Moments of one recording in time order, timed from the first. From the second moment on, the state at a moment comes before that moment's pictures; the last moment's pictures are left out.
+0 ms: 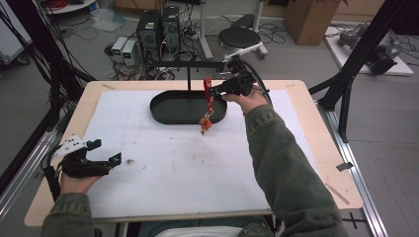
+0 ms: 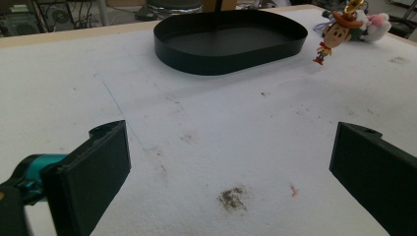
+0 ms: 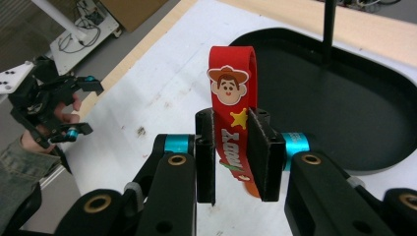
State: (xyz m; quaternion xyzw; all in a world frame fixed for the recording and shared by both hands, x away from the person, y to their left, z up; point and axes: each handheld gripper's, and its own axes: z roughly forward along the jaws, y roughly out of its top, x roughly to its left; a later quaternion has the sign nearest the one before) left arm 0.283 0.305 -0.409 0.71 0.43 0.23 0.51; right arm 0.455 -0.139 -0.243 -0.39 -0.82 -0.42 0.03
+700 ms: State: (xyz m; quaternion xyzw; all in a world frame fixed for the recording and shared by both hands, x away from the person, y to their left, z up) left arm 0.284 0.305 -0.408 0.71 0.42 0.23 0.52; right arm 0.507 -0.115 -0.200 -0.38 -0.83 -0.40 0.02
